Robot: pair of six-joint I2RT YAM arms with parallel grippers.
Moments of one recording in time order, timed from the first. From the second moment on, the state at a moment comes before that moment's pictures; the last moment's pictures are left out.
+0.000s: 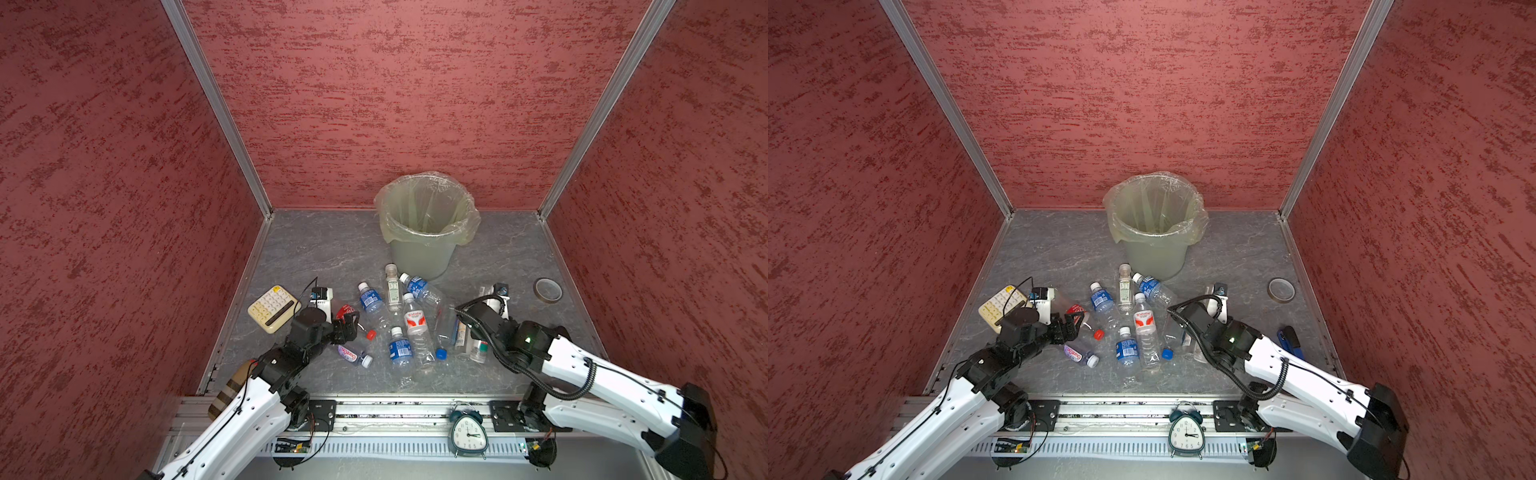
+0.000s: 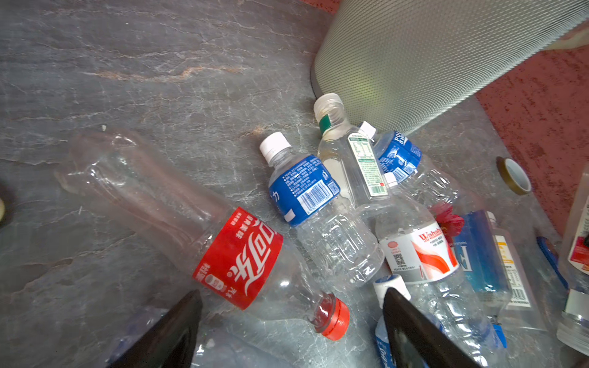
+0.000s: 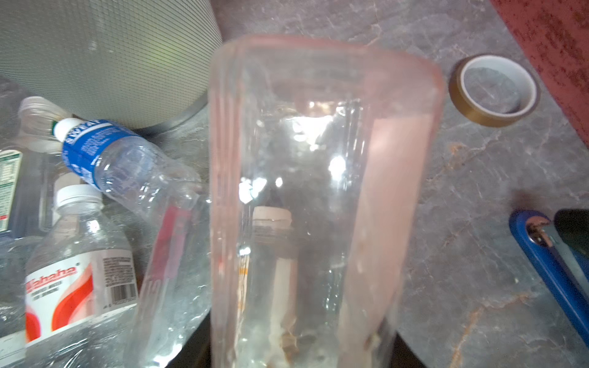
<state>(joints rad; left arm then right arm) -0.51 0.53 0.35 -0.39 -0.04 -0.51 0.93 0.96 0.70 -0.81 0.65 0.96</state>
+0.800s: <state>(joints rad) -0.51 0.49 0.33 -0.34 0.09 -0.46 1.20 0.81 0.76 -0.34 0.92 0.52</state>
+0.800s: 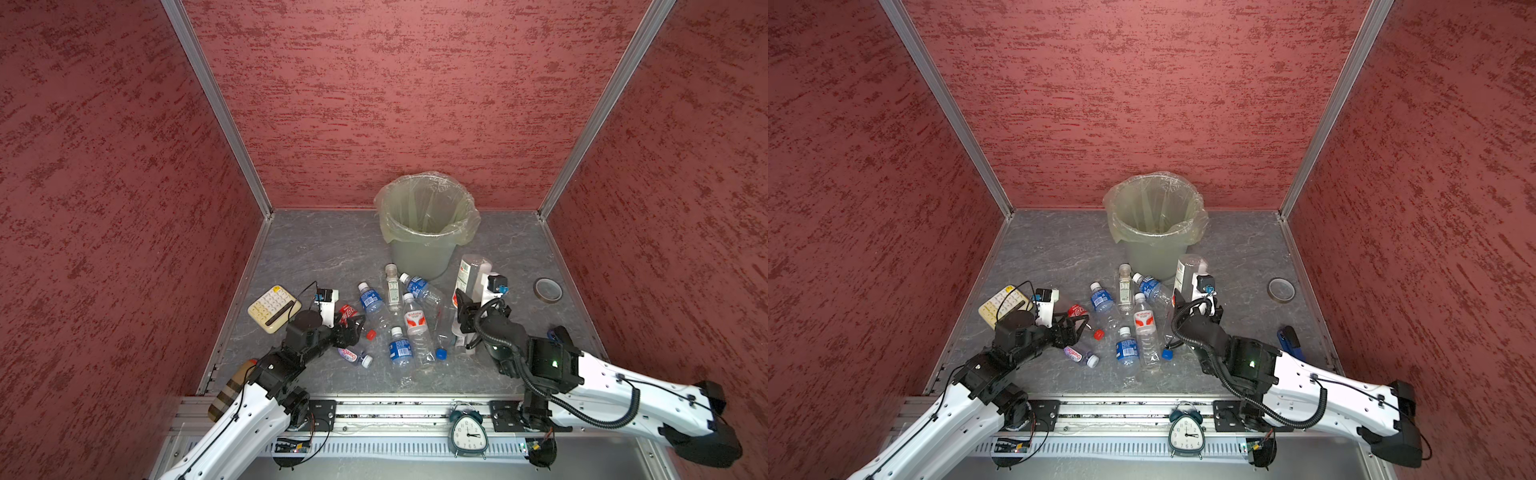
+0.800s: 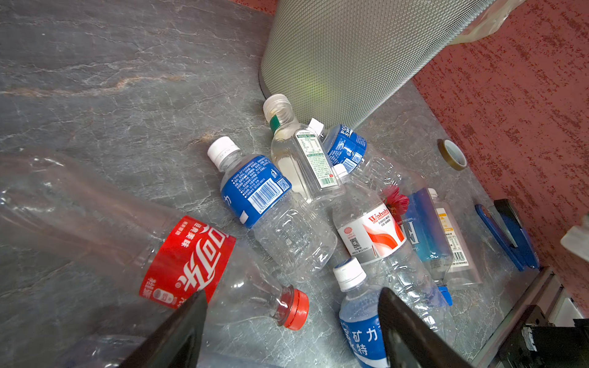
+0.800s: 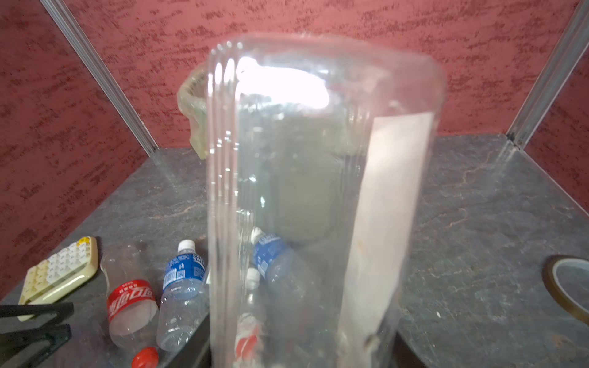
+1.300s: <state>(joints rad) -0.51 0.48 0.33 -0.34 0.09 -0.46 0.92 1.12 1.28 -0.10 0.75 0.21</state>
